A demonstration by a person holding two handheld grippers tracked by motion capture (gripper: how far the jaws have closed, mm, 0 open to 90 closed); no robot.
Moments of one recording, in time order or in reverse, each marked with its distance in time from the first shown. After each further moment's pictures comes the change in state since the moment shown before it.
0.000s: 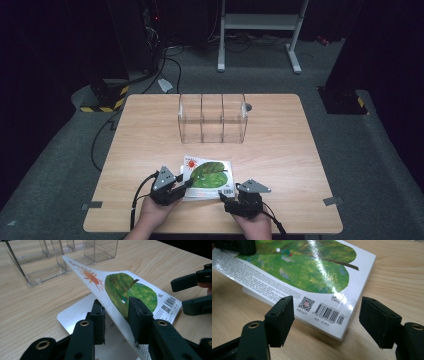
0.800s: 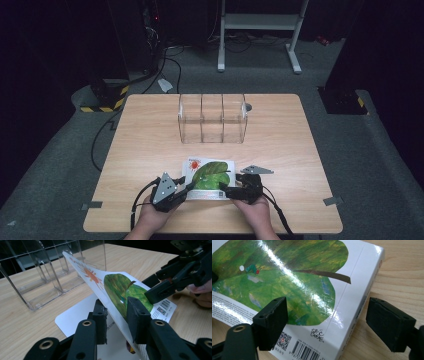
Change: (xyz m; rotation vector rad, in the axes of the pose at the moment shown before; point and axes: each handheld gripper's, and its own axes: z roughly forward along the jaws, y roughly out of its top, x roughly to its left) left arm -0.017 -0.001 -0.013 -0.099 -0.005 0.176; right arm -0.034 0.022 0.027 0.041 0.127 0.141
